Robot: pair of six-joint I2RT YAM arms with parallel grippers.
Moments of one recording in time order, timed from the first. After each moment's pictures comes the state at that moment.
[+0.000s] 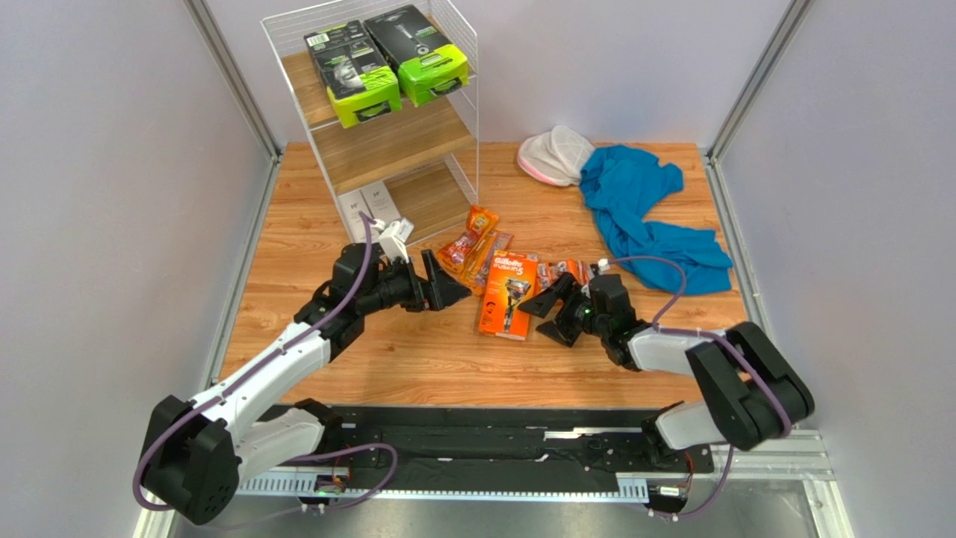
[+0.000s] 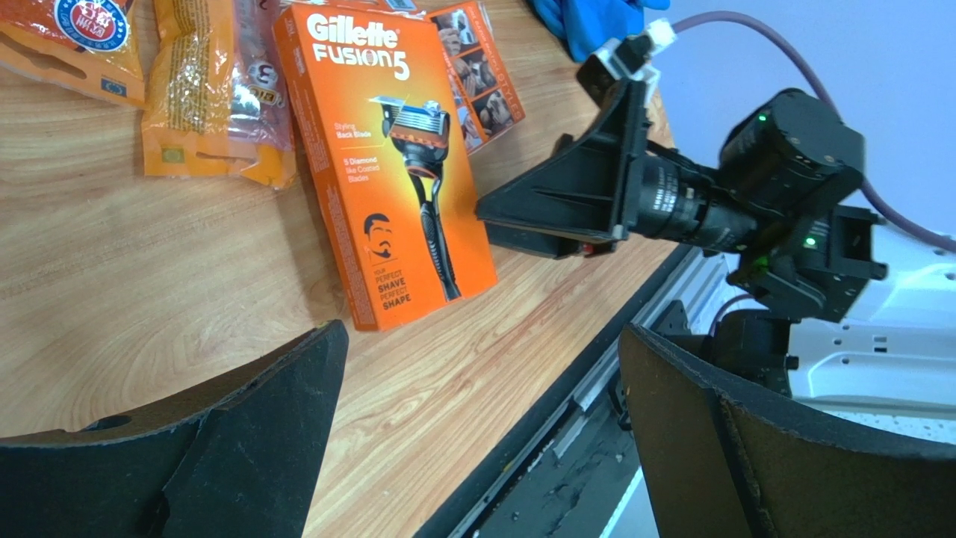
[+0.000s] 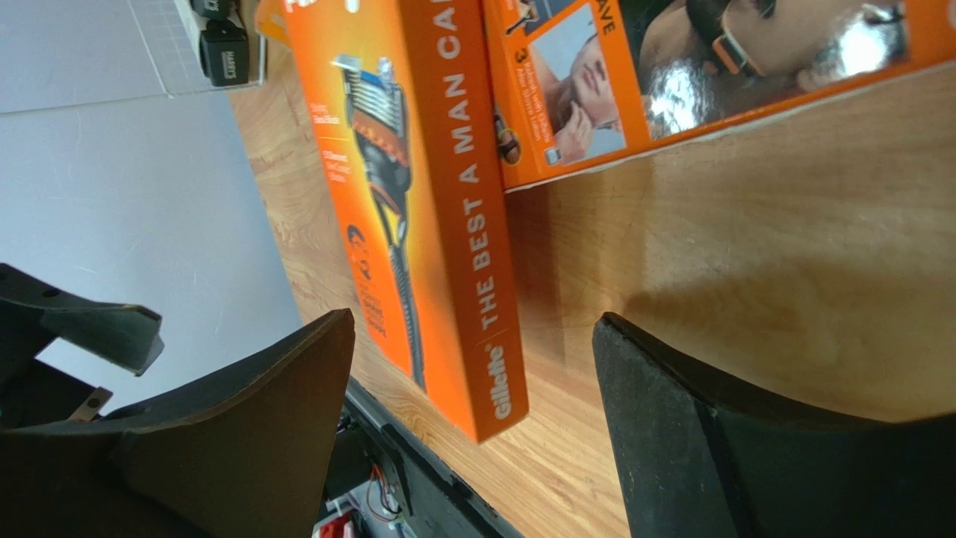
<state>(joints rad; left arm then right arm) -0.49 1.03 0.61 0.04 0.44 -0.68 0.45 1.36 0.35 0.44 -0.32 1.17</state>
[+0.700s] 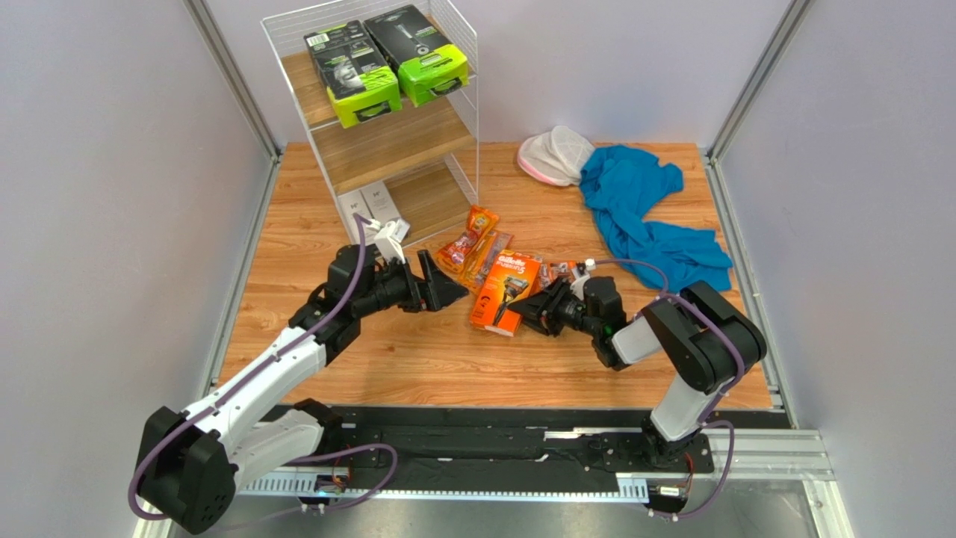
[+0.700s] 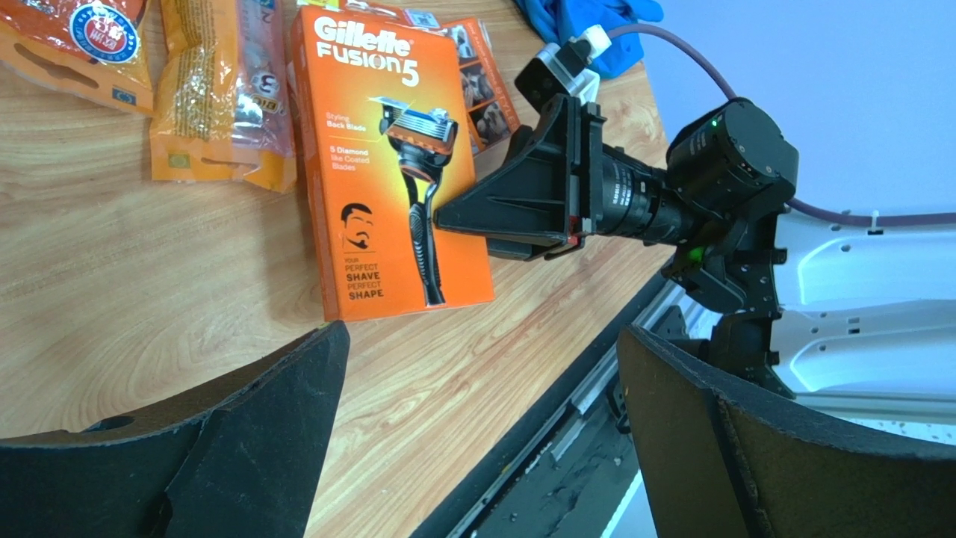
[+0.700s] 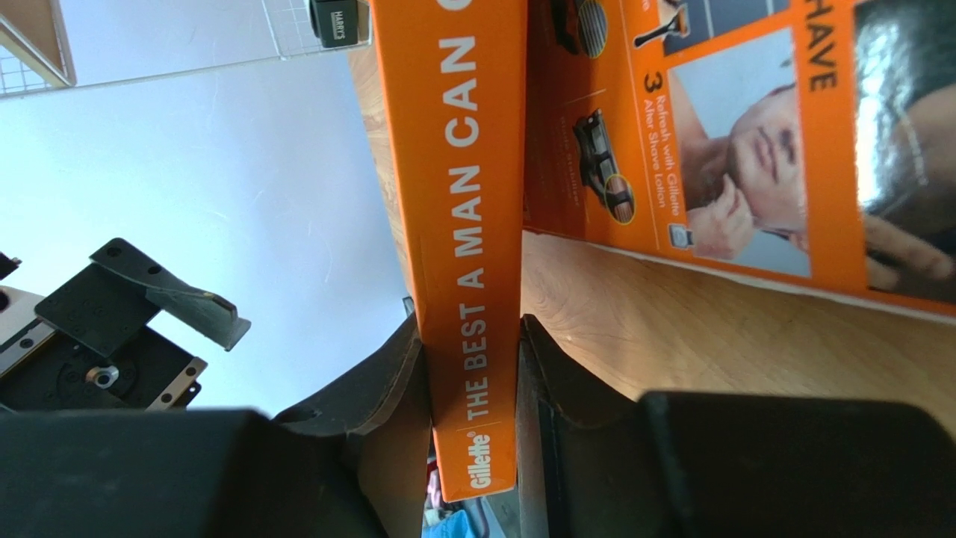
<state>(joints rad) -0.49 0.99 0.61 0.02 0.42 -0.68 0.45 1.70 0.35 0.97 -0.48 1.36</state>
